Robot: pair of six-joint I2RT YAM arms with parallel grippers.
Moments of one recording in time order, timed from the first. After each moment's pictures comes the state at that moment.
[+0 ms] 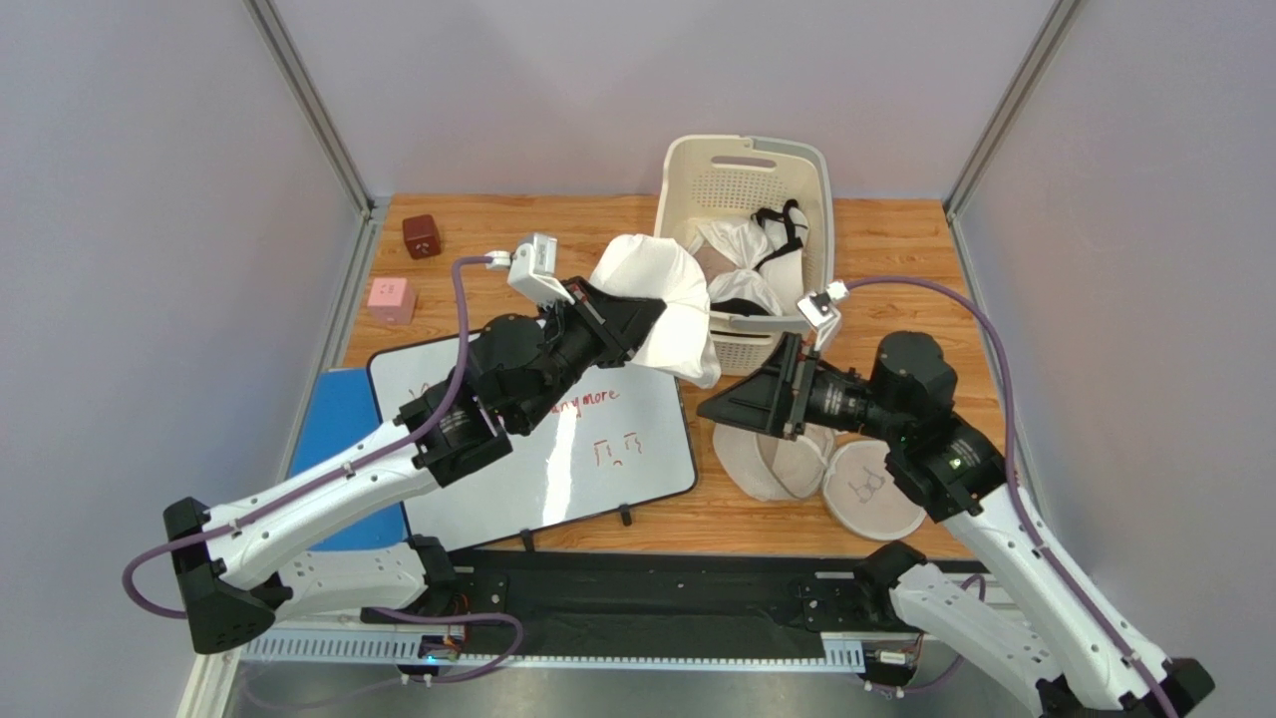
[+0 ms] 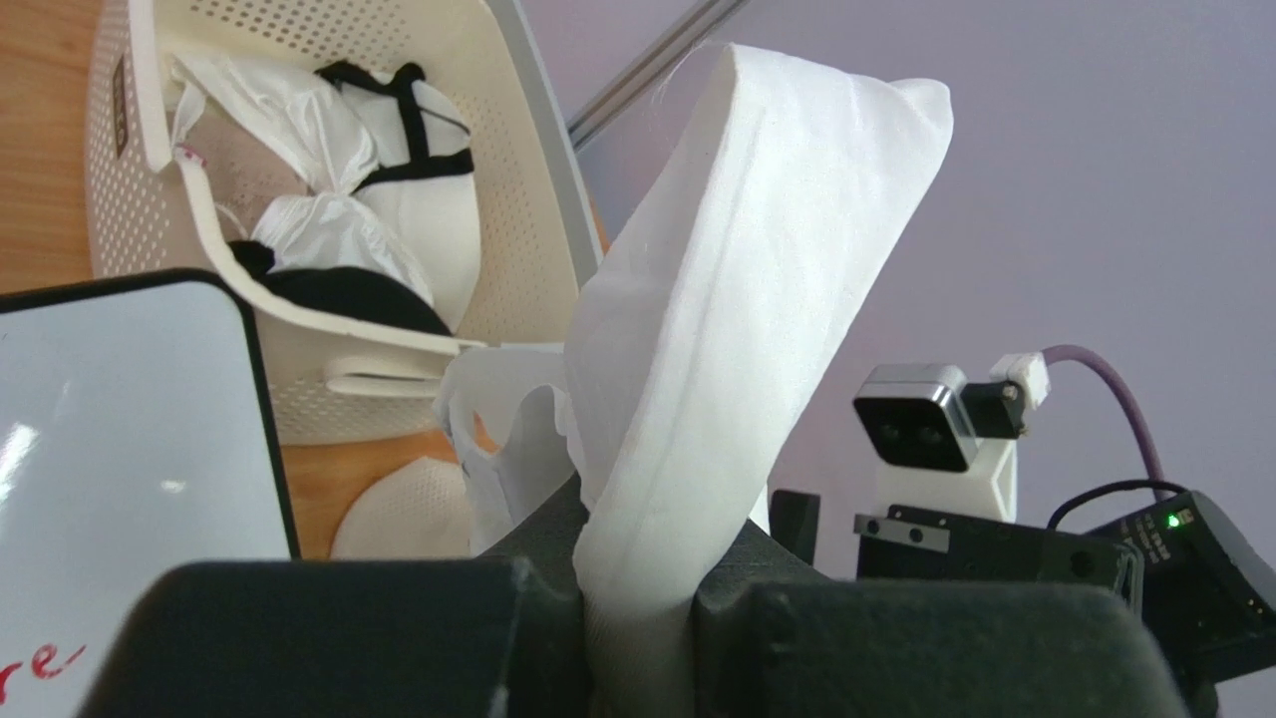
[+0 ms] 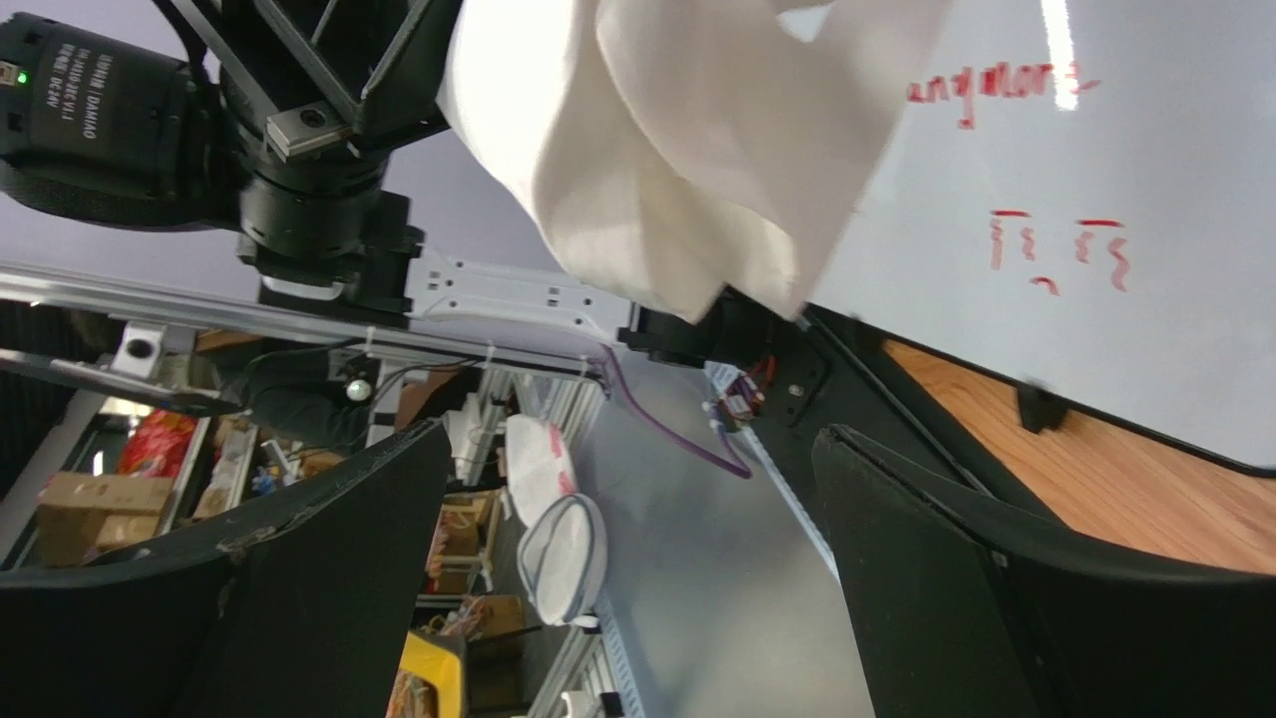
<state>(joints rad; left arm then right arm) -1.00 1.06 1.06 0.00 -0.39 -0.82 0.52 0.73 0.86 -0.32 -0.68 0.98</state>
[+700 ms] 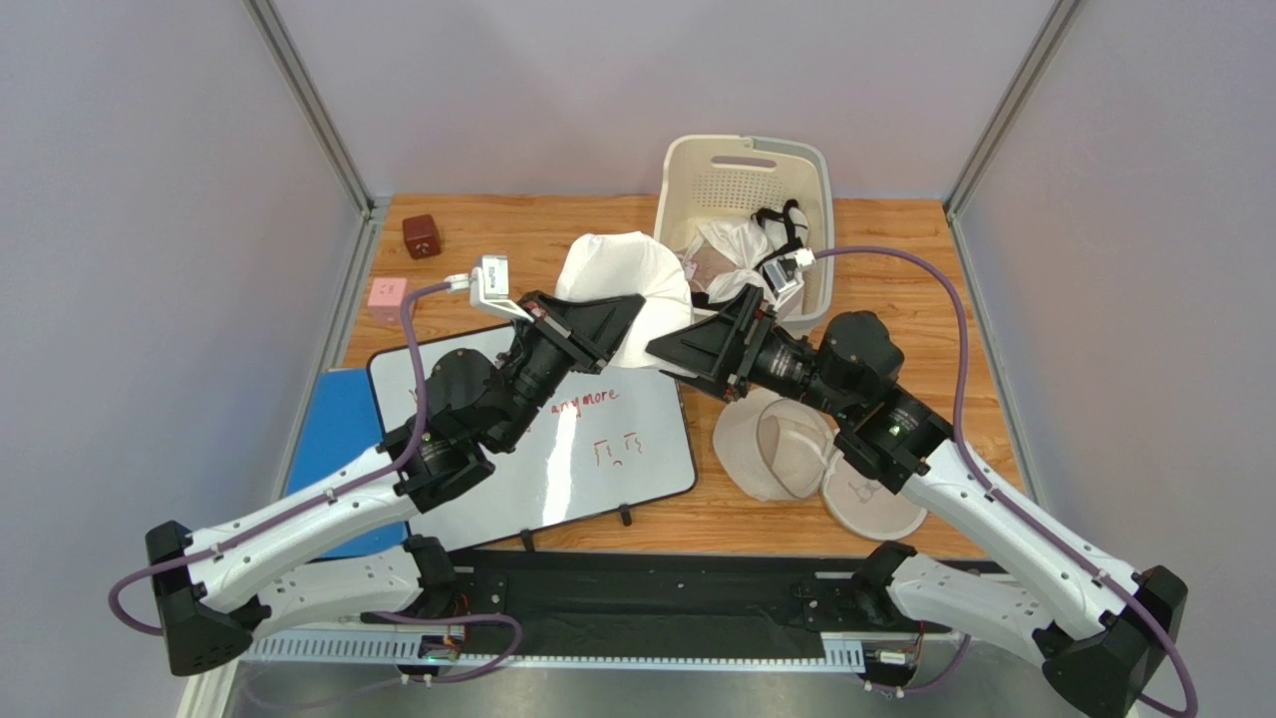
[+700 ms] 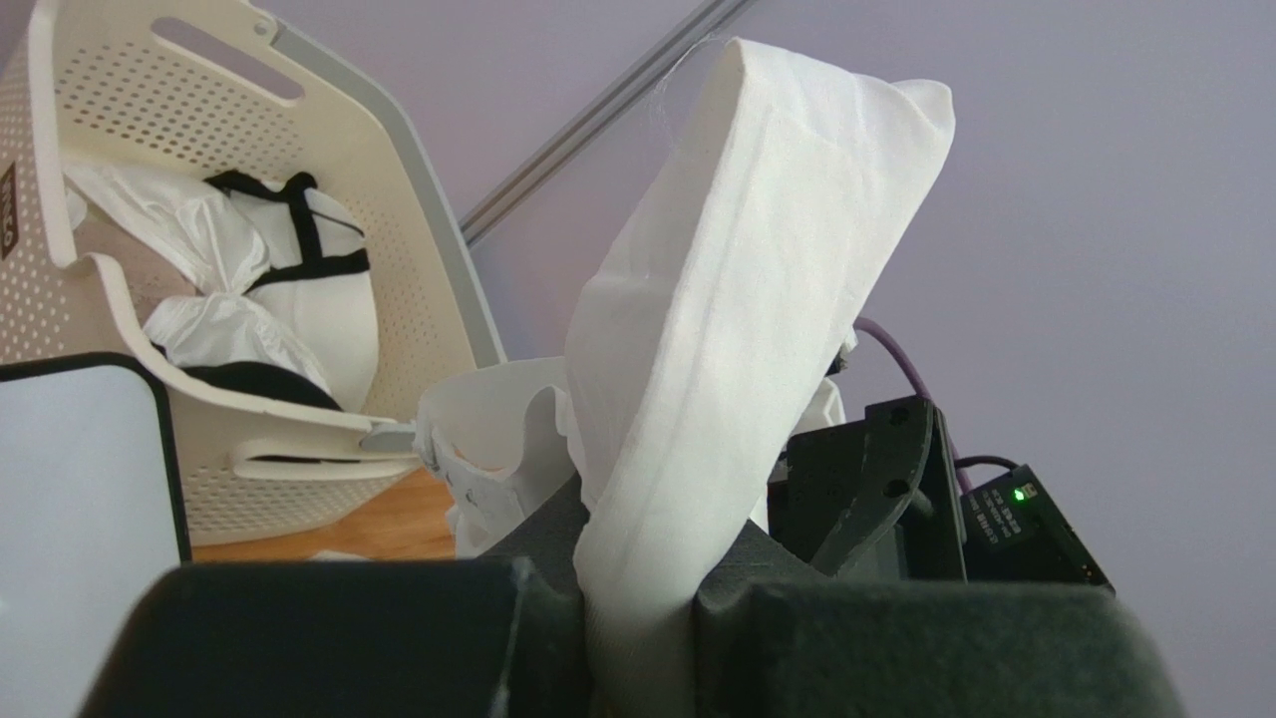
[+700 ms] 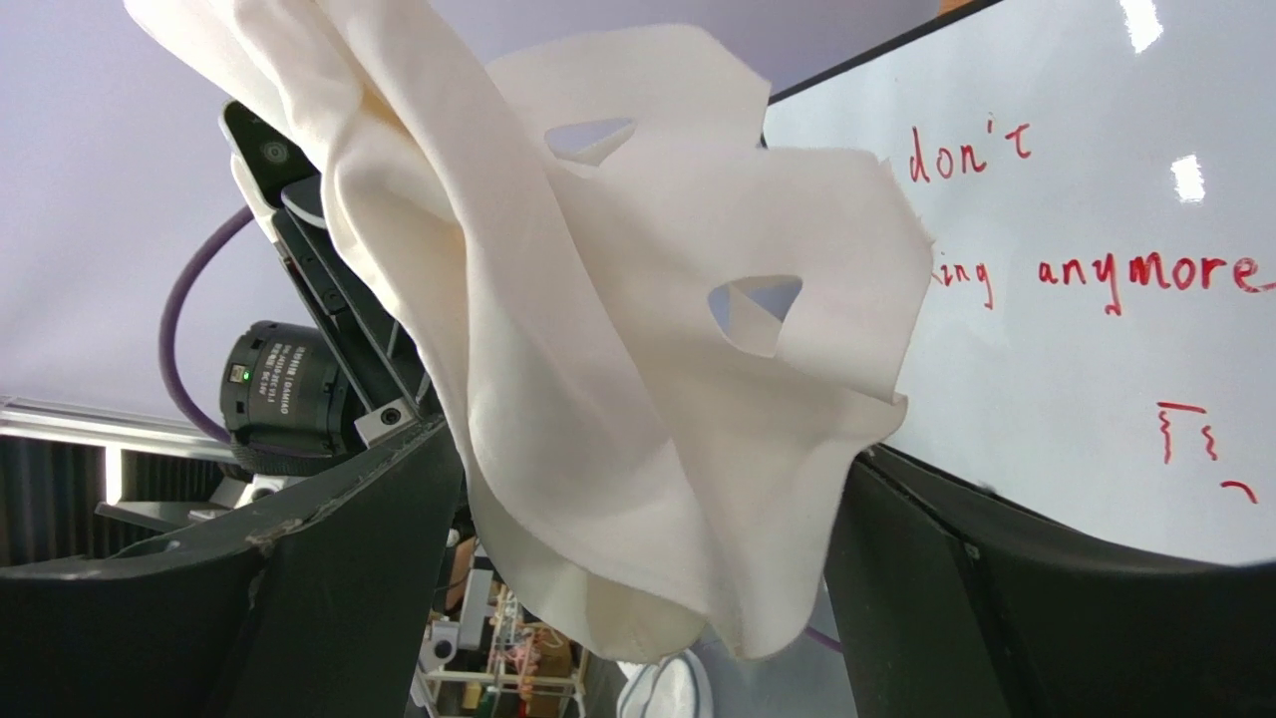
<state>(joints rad) -1.01 0.94 0.89 0.29 -0.40 -0.81 0.73 0.95 0.90 0.05 -0.37 1.22</state>
